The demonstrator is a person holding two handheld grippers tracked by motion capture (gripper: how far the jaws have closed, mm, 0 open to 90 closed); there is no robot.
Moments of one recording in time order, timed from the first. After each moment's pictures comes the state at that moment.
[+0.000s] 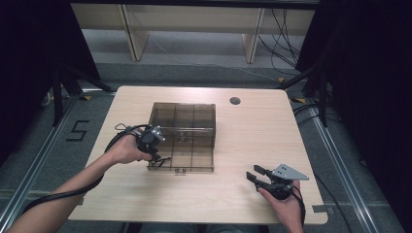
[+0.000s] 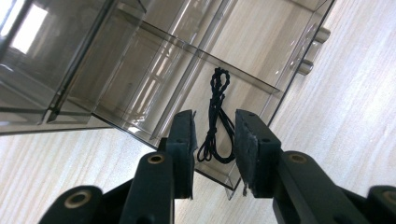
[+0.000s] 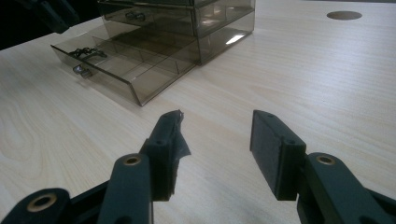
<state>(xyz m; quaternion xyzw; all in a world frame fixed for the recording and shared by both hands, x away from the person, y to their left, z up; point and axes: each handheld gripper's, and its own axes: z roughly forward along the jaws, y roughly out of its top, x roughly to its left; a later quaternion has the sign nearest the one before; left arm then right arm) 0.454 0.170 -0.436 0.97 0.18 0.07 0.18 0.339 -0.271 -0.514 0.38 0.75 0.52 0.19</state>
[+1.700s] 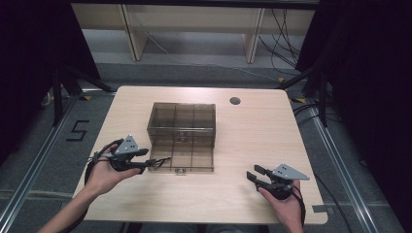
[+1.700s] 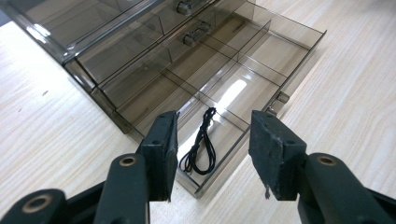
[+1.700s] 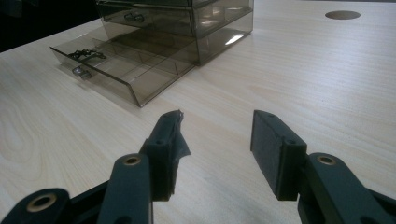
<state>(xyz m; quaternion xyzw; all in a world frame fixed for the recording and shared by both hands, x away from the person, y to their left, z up) 0.375 0.214 -0.443 0.85 0.30 0.18 0.40 0.337 -0.271 -0.514 0.39 0.74 0.52 0.18</state>
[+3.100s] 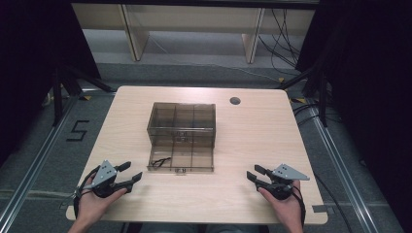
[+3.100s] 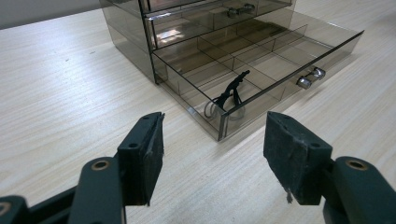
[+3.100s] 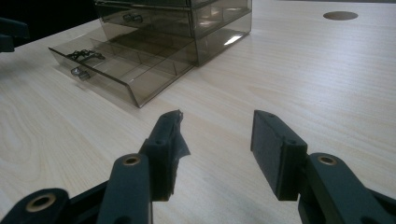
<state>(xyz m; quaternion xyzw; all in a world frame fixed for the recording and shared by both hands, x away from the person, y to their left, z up) 0.331 0.261 -0.517 0.75 0.37 0.24 0.50 0.338 -0.272 -0.514 0.38 0.74 0.52 0.18</state>
